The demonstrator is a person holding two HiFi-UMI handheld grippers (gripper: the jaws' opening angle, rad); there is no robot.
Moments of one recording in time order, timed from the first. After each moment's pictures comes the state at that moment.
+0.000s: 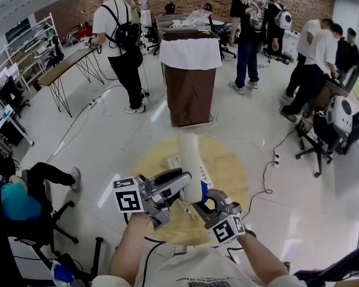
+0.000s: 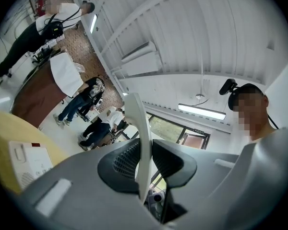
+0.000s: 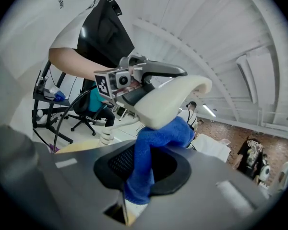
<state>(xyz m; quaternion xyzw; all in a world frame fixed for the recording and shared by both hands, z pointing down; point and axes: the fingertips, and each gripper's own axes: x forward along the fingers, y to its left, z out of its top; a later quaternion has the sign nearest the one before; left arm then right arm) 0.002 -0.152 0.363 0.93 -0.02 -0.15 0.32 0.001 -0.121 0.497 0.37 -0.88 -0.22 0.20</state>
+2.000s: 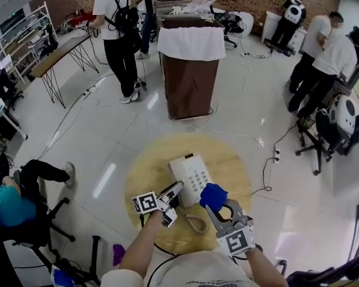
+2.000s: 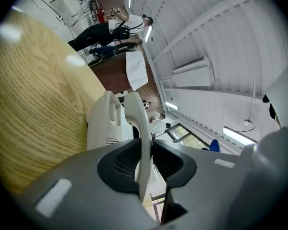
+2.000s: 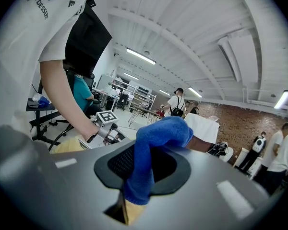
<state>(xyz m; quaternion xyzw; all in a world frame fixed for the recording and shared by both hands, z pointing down) -0.021 -0.265 0.643 0.81 -0.20 -0.15 0.53 0.046 -0.147 0.520 0.44 -0.86 -0.11 0.21</state>
